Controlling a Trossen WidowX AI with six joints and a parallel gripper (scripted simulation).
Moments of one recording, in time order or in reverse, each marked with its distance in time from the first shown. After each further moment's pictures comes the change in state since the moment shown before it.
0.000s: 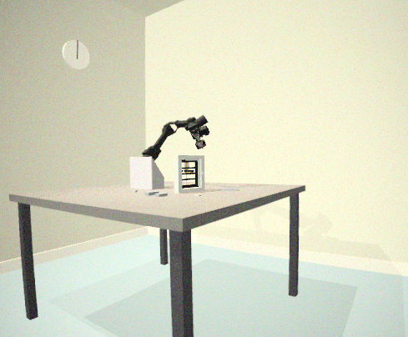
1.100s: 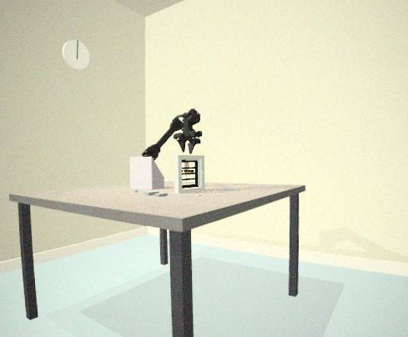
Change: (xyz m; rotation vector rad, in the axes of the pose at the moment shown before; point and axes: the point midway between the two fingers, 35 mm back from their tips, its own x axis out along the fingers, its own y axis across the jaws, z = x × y) arm 0.039 -0.031 -0.082 0.415 0.579 0.438
